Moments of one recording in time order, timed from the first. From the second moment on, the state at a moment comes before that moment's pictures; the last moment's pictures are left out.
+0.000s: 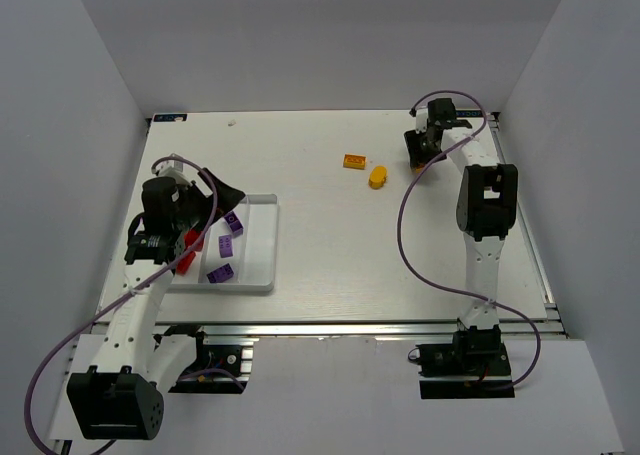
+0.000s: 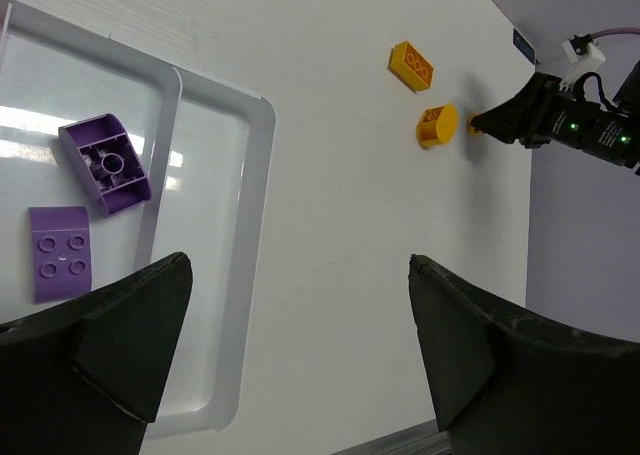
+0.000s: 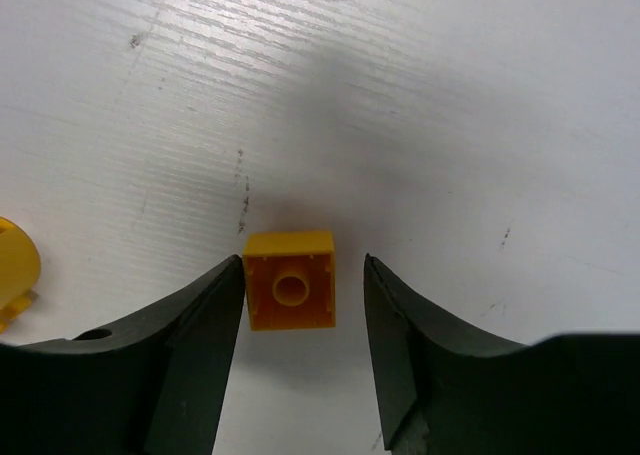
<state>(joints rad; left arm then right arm) -0.01 0.93 0.79 -0.34 0.30 -0.66 0.09 2.36 1.98 -0.63 -0.09 -0.23</state>
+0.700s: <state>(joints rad) -0.01 0.94 0.79 -0.31 0.30 -0.68 0.09 2.19 1.84 -0.56 -0.41 -0.34</state>
